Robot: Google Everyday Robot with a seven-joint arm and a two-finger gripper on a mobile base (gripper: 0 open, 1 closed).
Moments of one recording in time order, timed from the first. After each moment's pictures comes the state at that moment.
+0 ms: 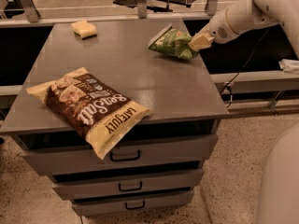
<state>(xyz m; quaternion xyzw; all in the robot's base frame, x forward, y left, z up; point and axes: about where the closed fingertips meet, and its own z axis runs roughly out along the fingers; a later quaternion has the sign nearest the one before) 0.747 -0.161 0.898 -0.48 0.78 0.12 0.39</state>
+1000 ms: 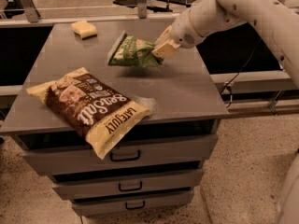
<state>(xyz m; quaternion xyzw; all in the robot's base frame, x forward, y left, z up) 0.687 -0.036 0.909 -0.61 0.67 0.15 0.38</state>
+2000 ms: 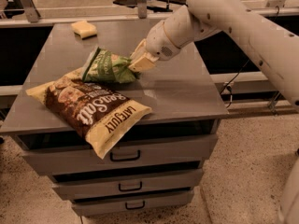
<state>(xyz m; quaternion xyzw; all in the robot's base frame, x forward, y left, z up) 0.638 0.040 0.888 -0.67 0.62 0.20 0.35</state>
